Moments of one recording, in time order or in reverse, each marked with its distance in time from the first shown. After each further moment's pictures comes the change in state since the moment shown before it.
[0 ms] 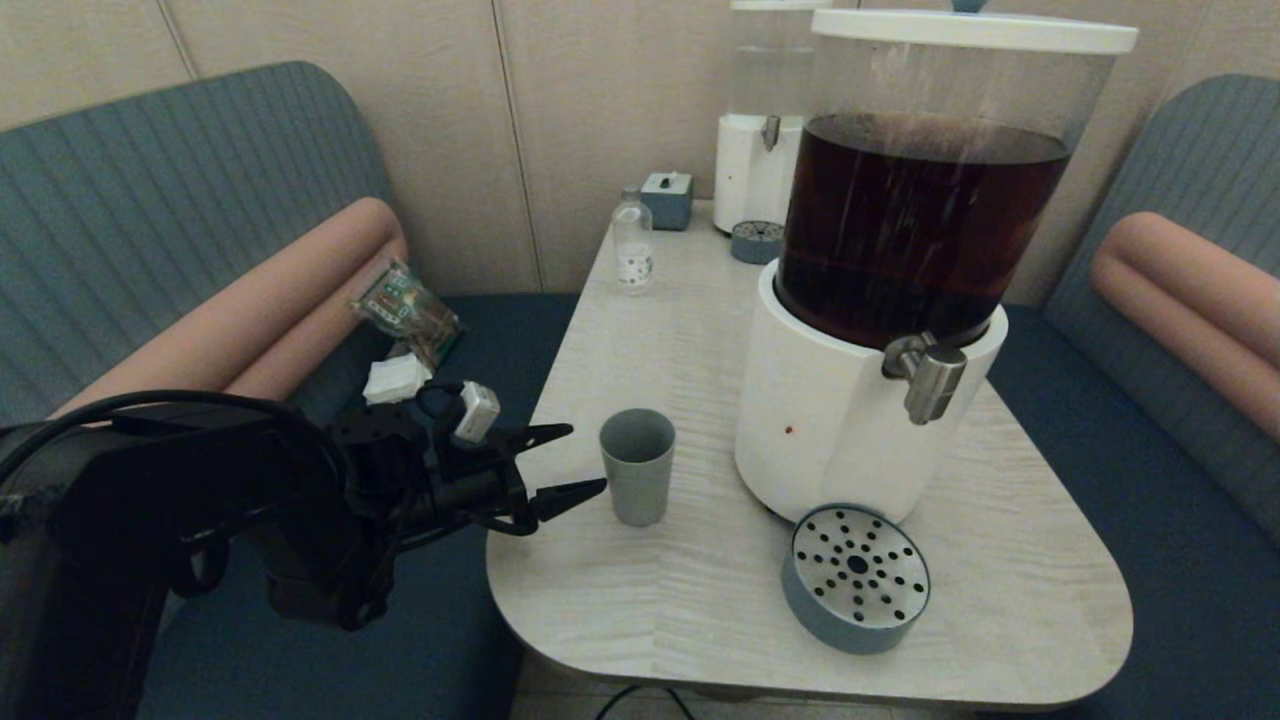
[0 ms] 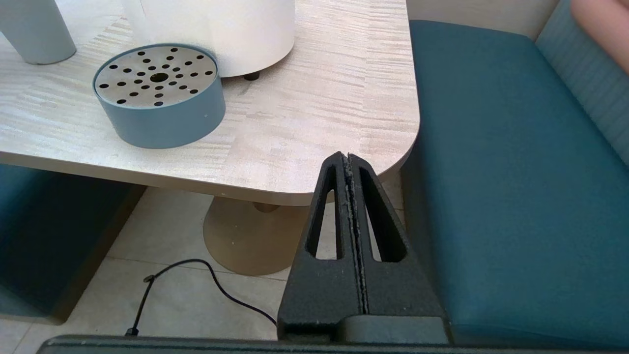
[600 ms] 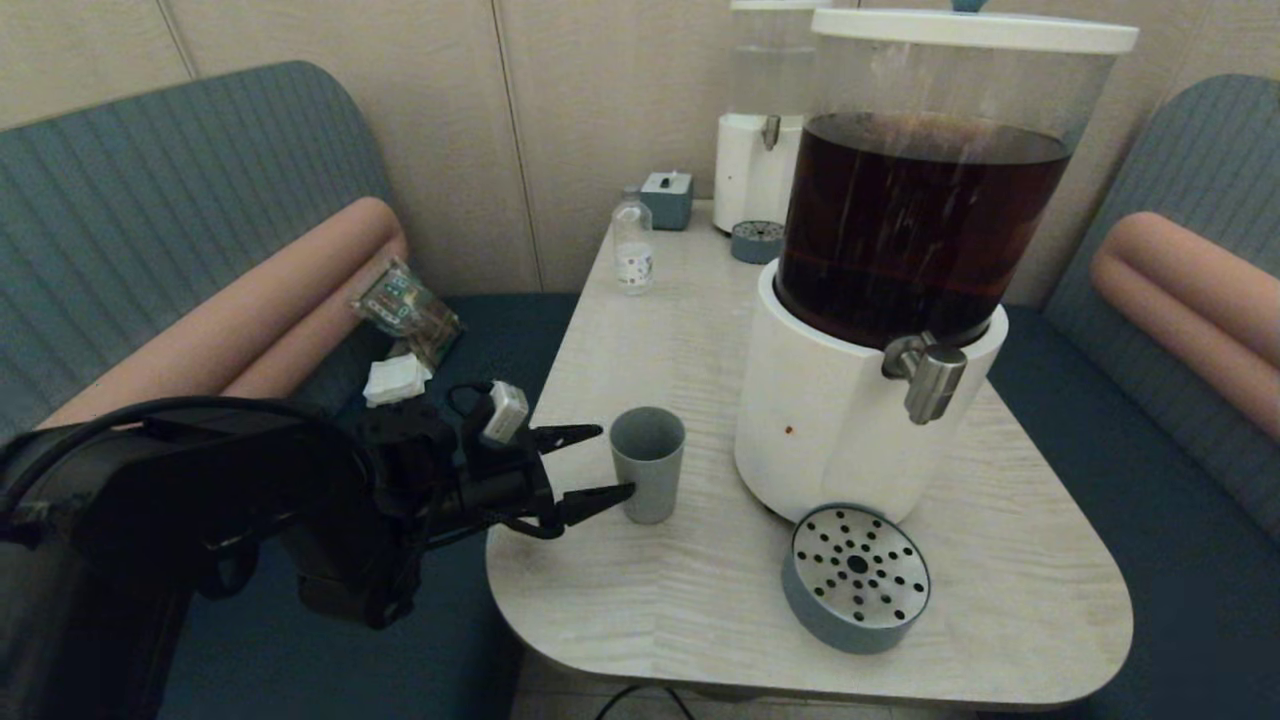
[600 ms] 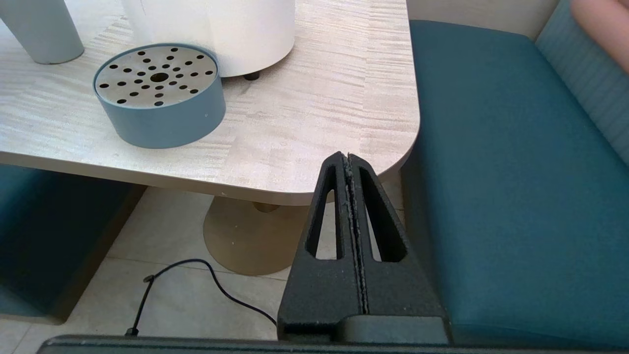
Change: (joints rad) left arm -0.065 0.011 -0.038 0.000 -0.005 -0.017; right arm 0.000 0.000 0.000 0.000 0.000 0.000
